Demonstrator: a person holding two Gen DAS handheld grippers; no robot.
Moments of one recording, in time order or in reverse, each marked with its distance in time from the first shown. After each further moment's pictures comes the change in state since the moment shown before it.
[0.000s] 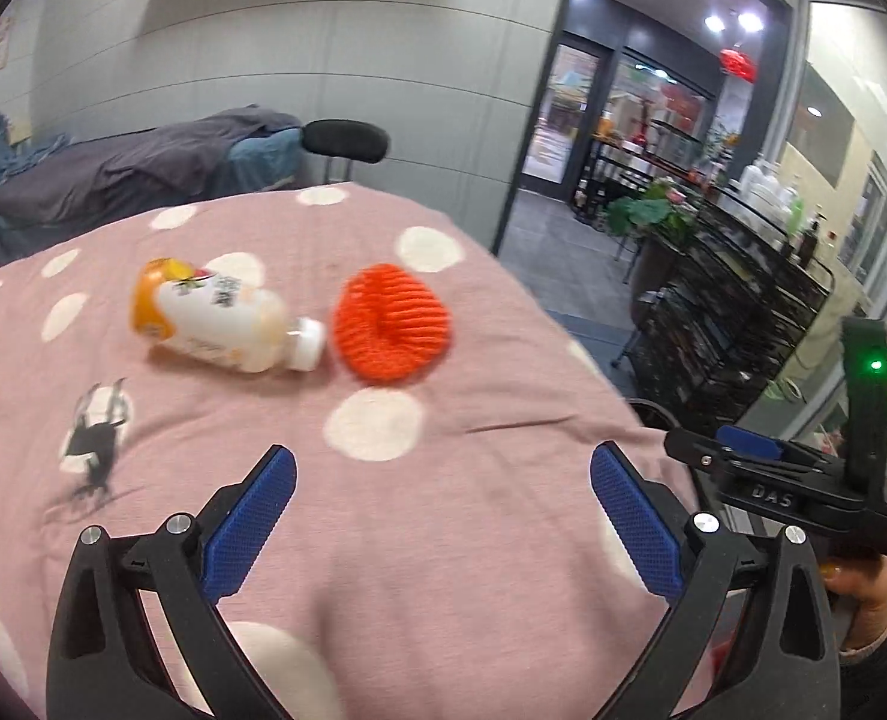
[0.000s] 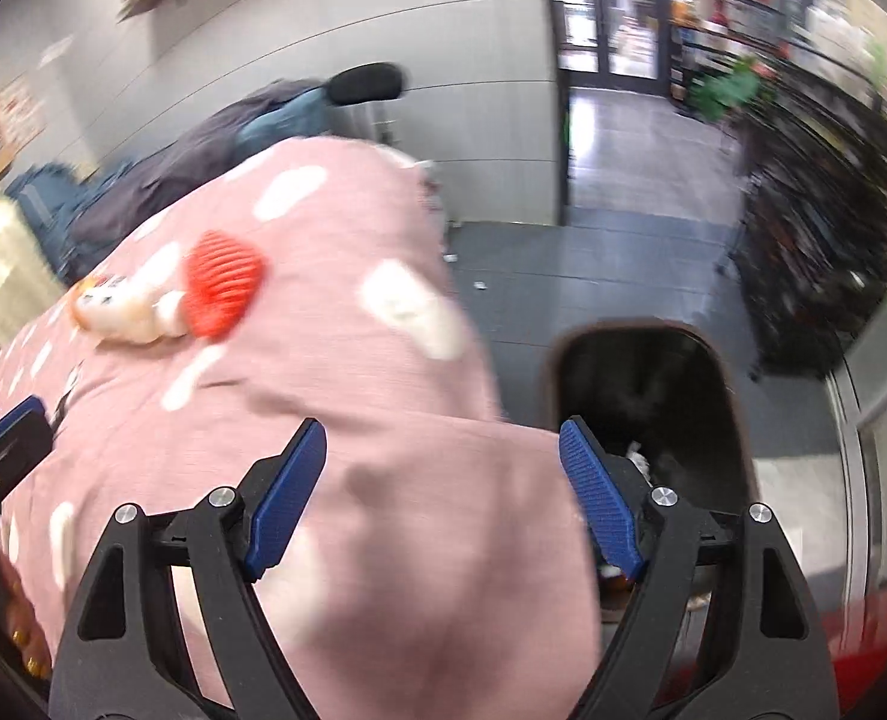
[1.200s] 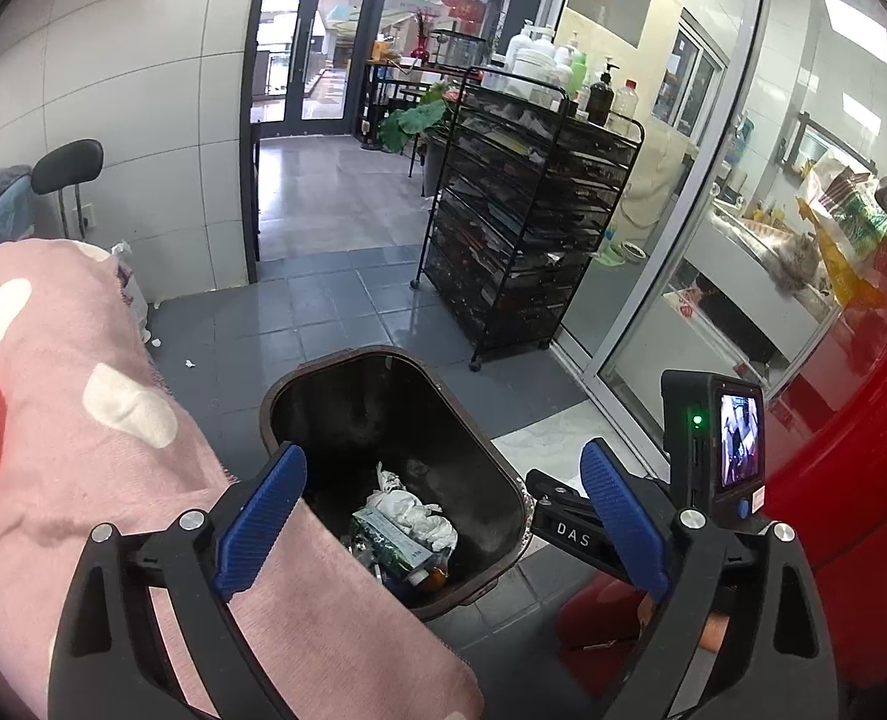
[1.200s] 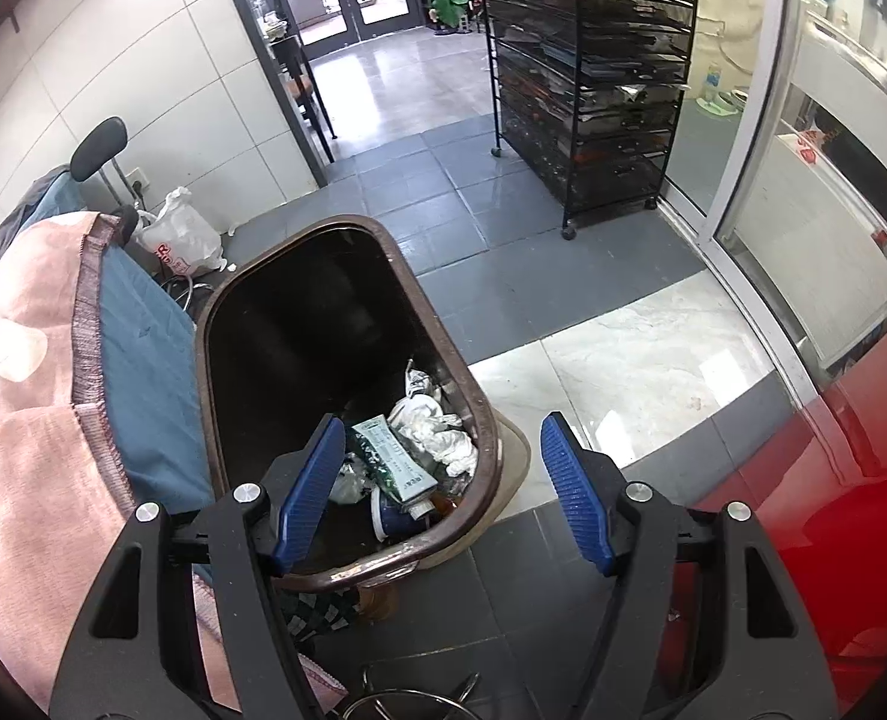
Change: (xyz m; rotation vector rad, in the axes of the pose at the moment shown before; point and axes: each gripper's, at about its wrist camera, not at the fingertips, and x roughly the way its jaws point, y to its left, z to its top) left arm 0.068 -0.220 -0.022 0.355 0.155 -0.413; right arm -0.002 -0.219 -0.092 0.489 0.068 -0.355
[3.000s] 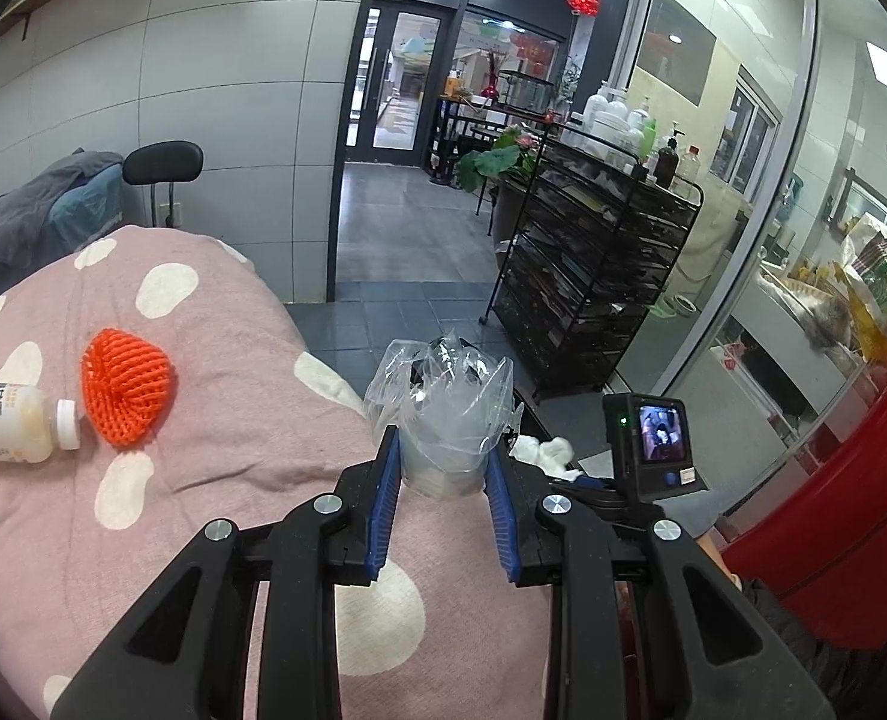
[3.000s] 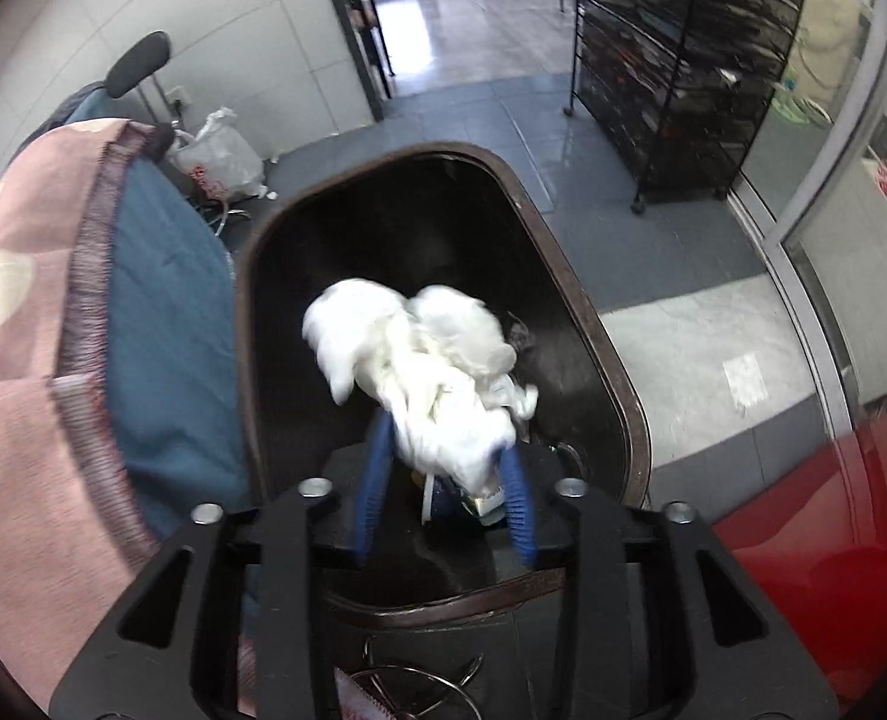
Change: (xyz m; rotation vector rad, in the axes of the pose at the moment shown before) left arm -0.079 0.060 -0.010 -0.097 -0.089 0.118; right arm 0.065 0.064 0.002 -0.115 0.141 0.054
